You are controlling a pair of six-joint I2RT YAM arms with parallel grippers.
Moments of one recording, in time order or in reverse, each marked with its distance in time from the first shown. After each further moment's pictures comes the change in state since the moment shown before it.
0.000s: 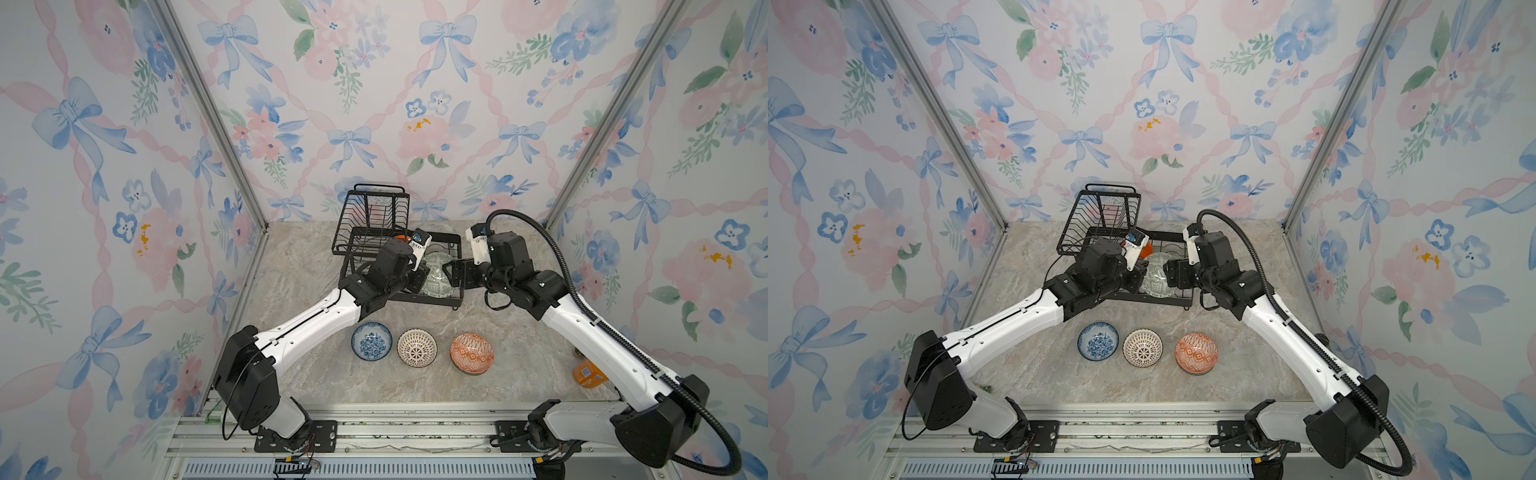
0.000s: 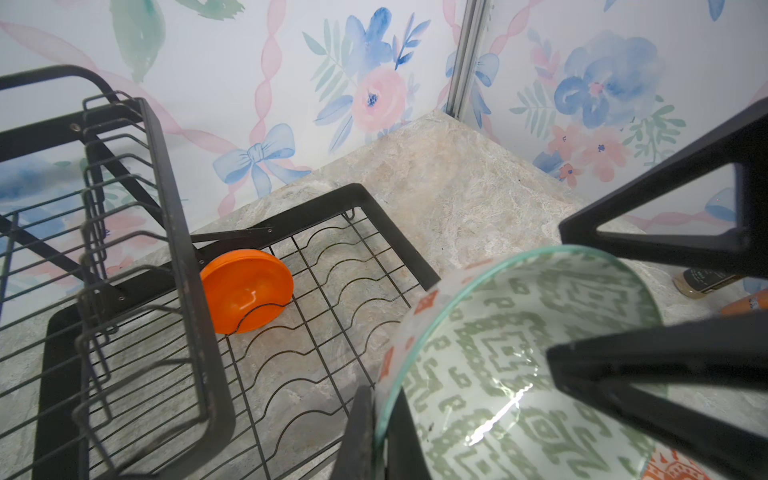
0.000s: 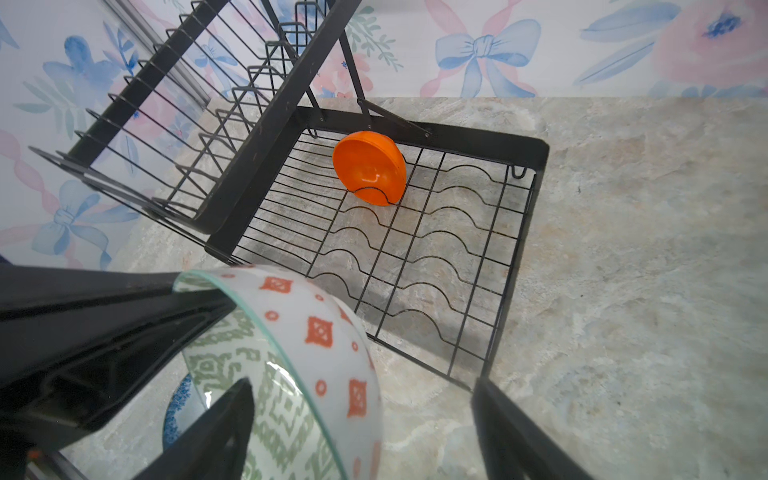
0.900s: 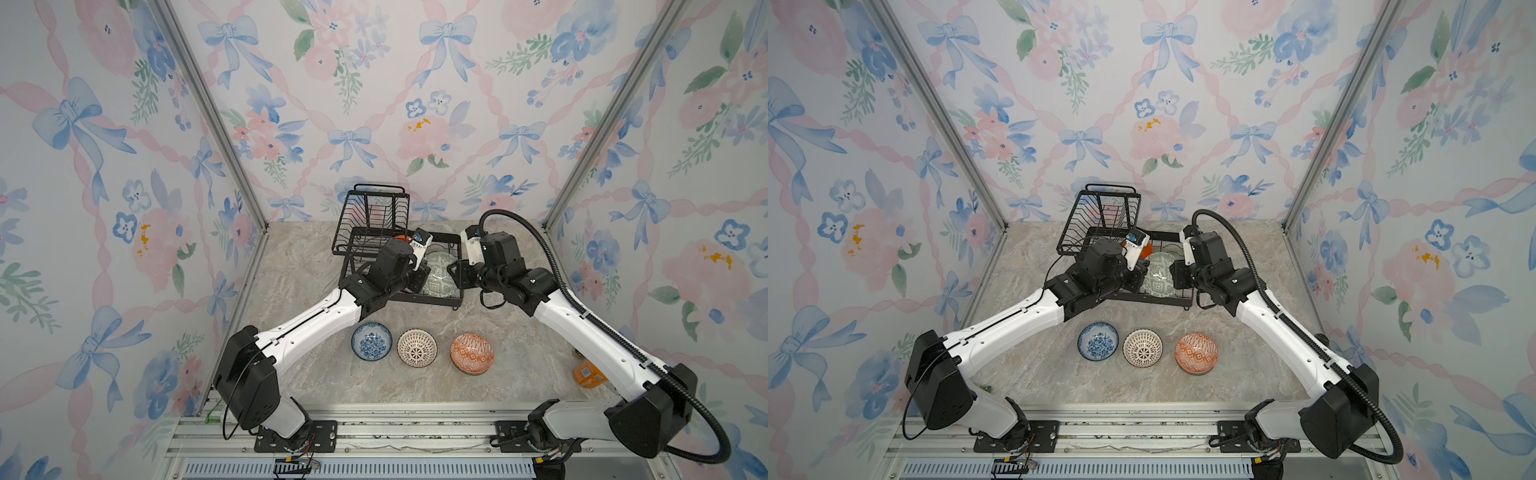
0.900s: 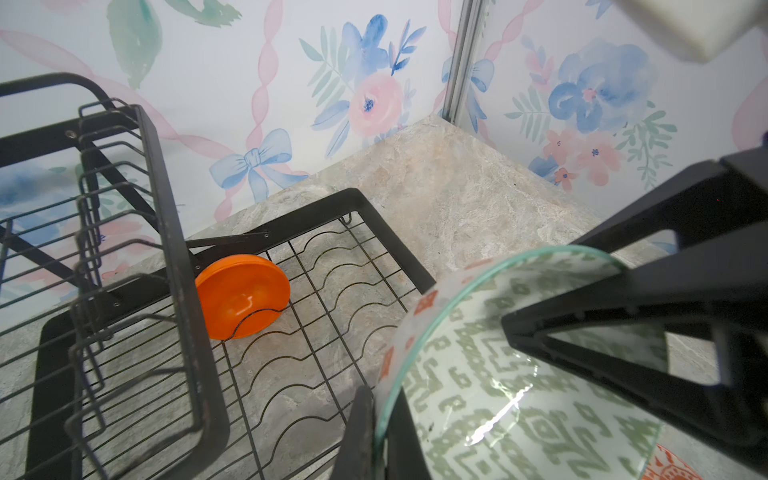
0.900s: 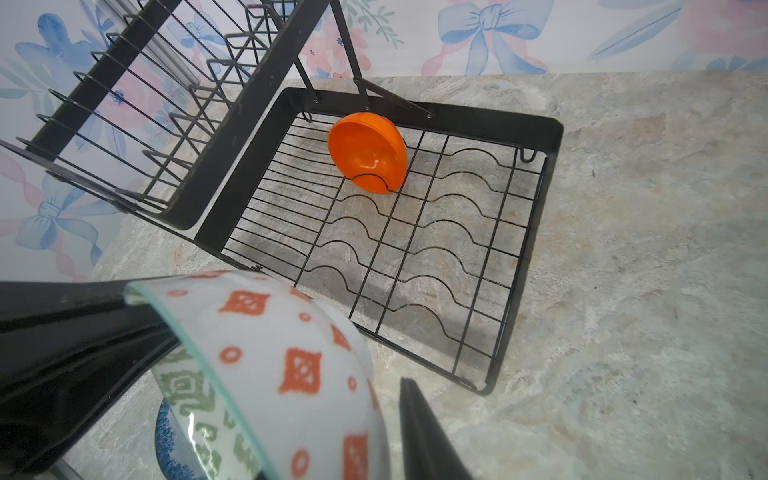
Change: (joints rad) left arm 0.000 0.000 0.002 0.010 0.008 0.000; right arm 0.001 0.040 0.000 0.004 -0.009 0.005
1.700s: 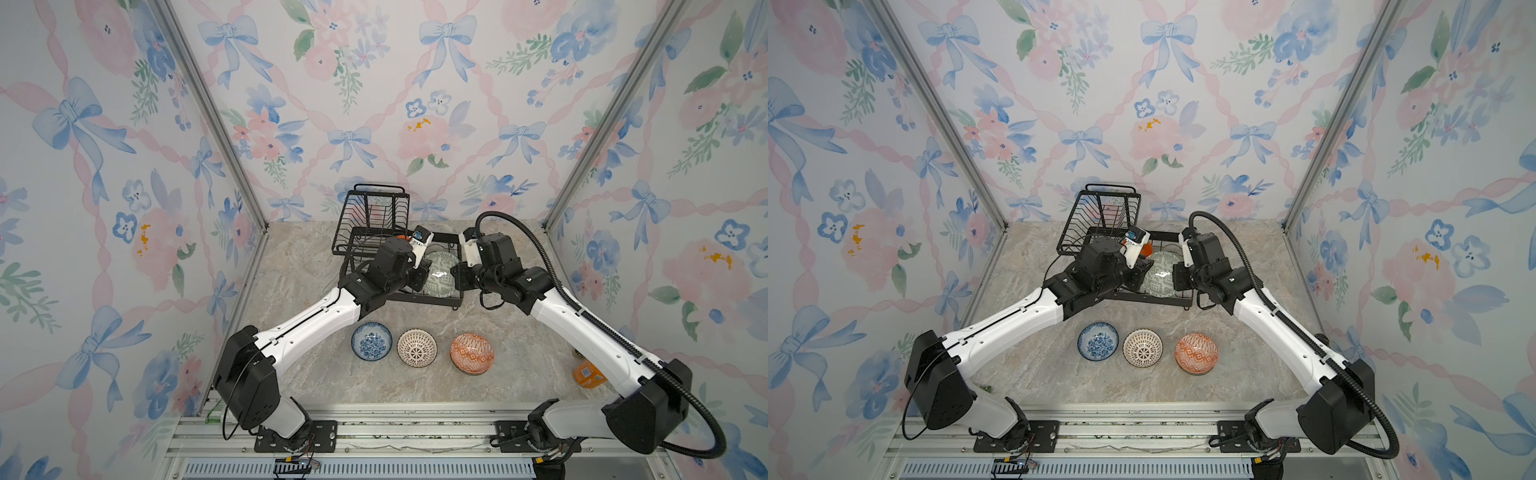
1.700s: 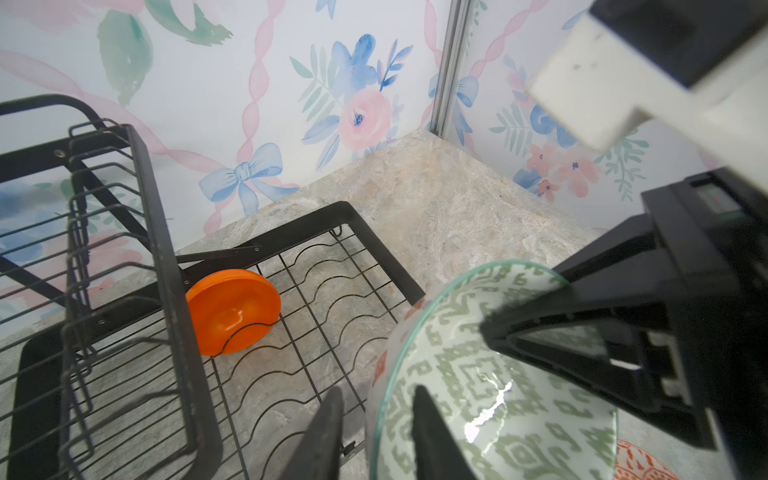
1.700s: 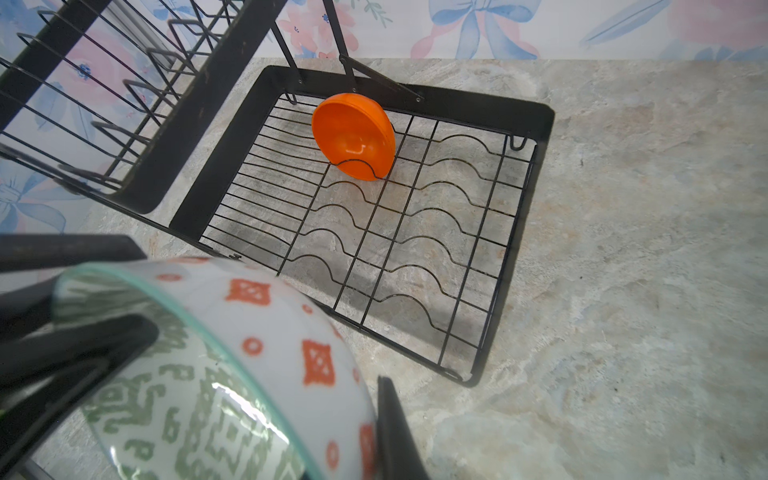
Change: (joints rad) left arm 0.021 0.001 0.007 0.024 0.062 -0.011; right arm -0.004 0.020 0.000 -0.021 0.023 -0.036
